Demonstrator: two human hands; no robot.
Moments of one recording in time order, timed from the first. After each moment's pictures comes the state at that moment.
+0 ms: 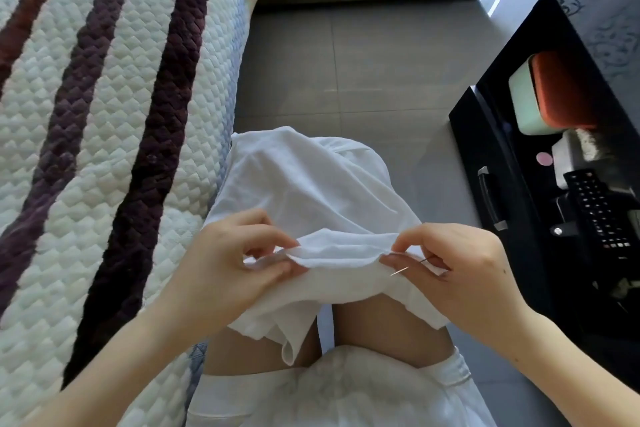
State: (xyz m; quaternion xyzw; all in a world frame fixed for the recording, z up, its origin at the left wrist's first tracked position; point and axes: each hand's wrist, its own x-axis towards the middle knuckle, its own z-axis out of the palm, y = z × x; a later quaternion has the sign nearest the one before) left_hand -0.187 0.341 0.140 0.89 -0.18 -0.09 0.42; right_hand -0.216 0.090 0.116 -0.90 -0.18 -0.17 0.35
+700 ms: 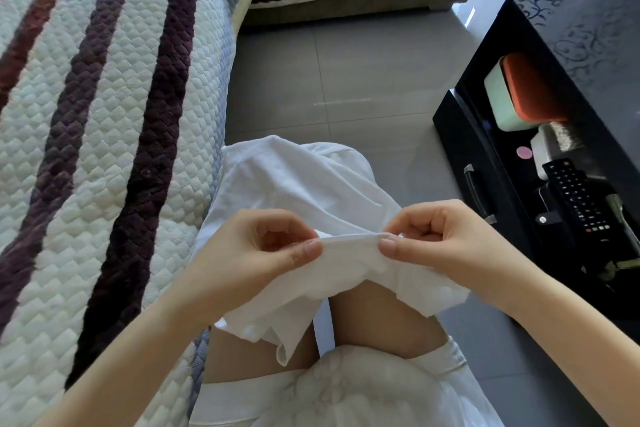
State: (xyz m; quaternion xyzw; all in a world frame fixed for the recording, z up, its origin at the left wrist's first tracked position) left_hand -0.188 0.314 0.162 0.77 -0.09 -0.26 0.57; right_hand -0.218 0.079 0.152 -0.76 0.01 0.19 0.61
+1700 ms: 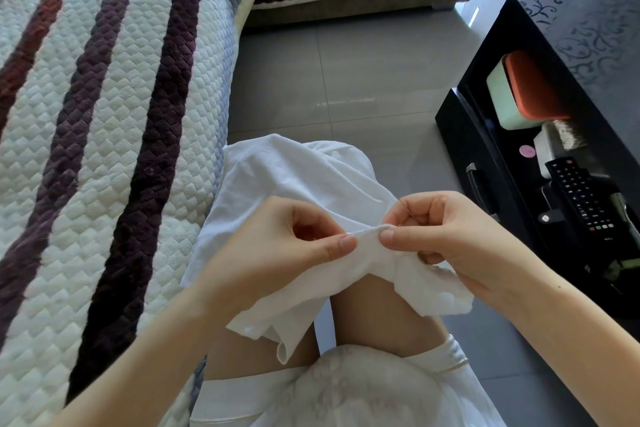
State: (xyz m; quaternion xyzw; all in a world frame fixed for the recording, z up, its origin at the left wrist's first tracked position) left_hand -0.191 0.284 0.178 0.79 -0.06 -0.29 0.53; right_hand -0.216 0.087 0.165 -0.72 0.08 0.24 0.65
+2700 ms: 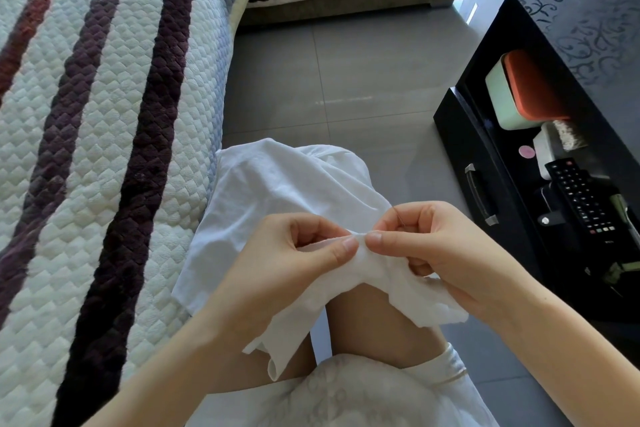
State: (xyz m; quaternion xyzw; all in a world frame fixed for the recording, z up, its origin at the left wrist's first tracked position) left_hand -0.195 0.274 0.166 0.74 0.00 -0.30 0.60; right_hand -0.212 0.091 0.161 -0.69 0.11 0.25 0.67
